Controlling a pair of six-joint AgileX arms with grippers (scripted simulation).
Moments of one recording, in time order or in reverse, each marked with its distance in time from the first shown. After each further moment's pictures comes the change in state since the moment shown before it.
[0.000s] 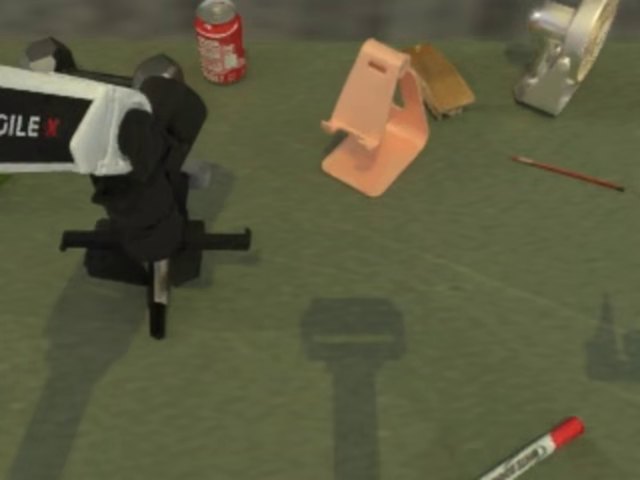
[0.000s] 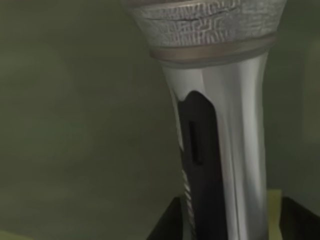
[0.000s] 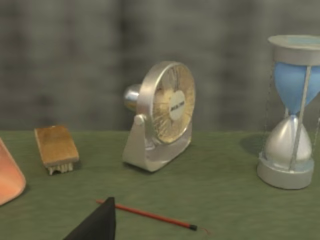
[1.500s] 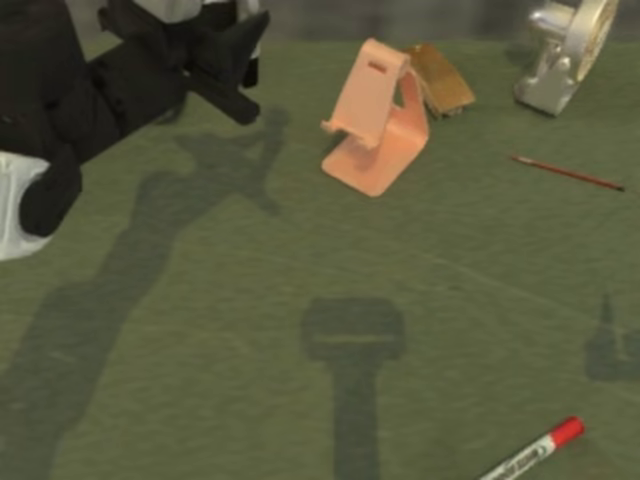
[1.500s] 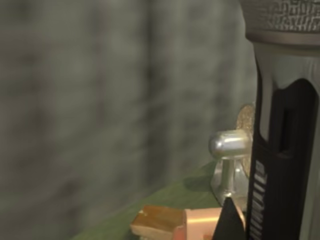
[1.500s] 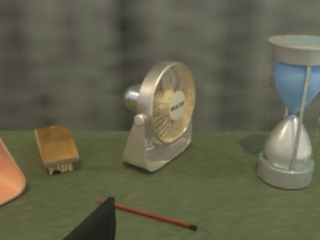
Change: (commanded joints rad) left arm 0.057 -0.430 -0.383 1.425 0.508 0.330; right arm 0.000 0.000 0.000 0.000 0.000 0.000
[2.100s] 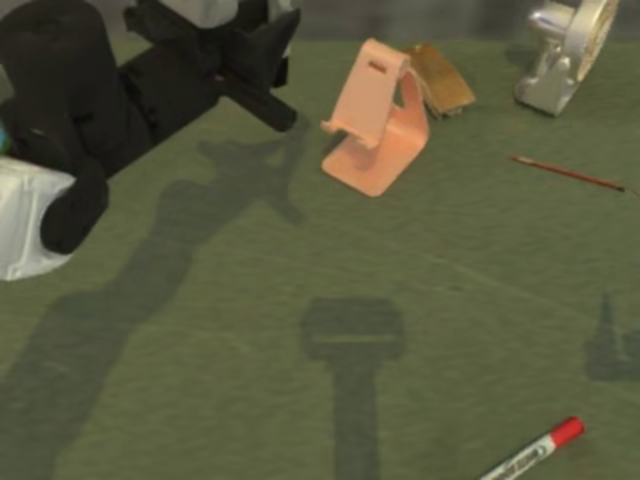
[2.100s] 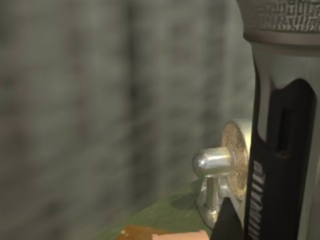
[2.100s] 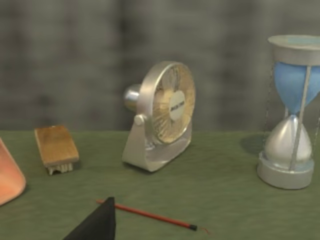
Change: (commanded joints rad) left arm -0.103 -0.044 -0.018 0.007 -0.101 -0.001; right arm 0.000 0.000 0.000 0.000 0.000 0.000
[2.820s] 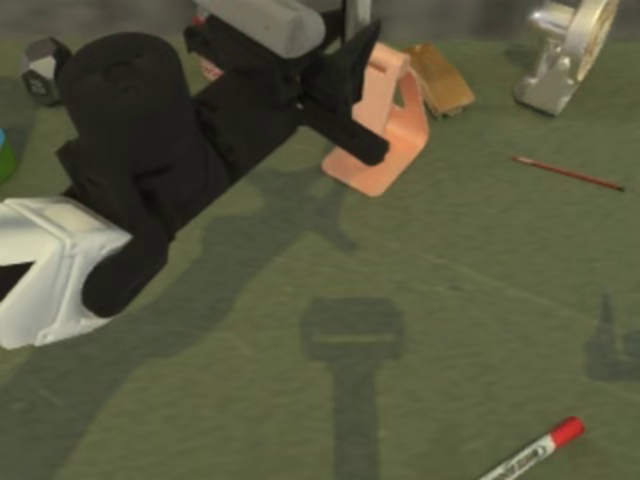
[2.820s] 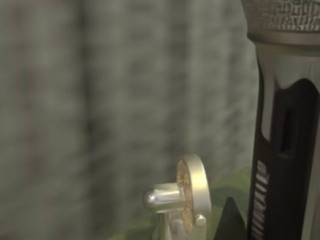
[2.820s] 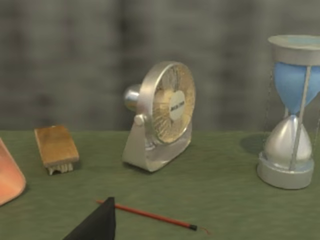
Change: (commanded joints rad) left arm -0.237 -0.107 -0.049 0.005 -0.255 -0.009; right arm 0.000 0.000 0.000 0.000 0.000 0.000
